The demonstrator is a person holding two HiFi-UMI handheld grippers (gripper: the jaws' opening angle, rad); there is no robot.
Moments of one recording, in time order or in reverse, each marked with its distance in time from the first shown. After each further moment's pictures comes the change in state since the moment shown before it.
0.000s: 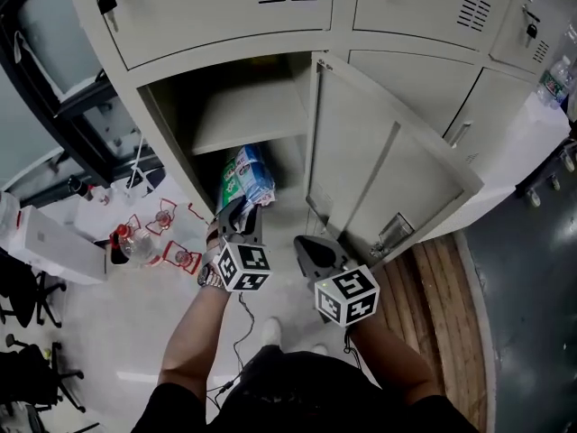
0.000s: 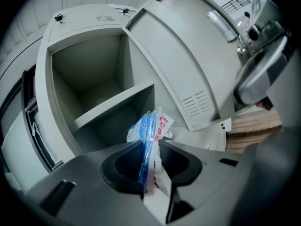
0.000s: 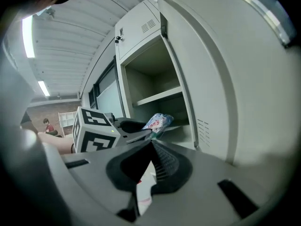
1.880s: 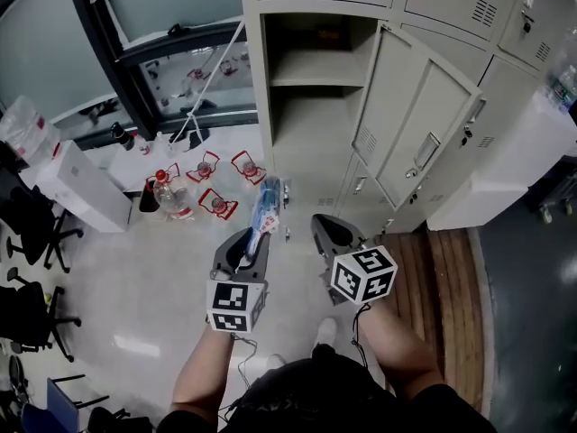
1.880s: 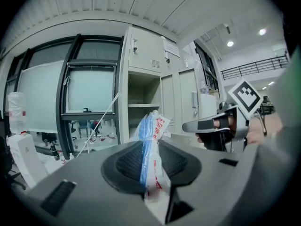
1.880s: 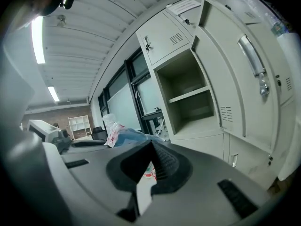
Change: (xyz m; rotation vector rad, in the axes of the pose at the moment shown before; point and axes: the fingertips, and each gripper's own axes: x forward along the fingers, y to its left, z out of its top) left arm -0.316 -0.028 -0.073 -0.552 -0.098 -0.036; right arm -0.084 0.166 -0.041 0.037 -0.024 0.094
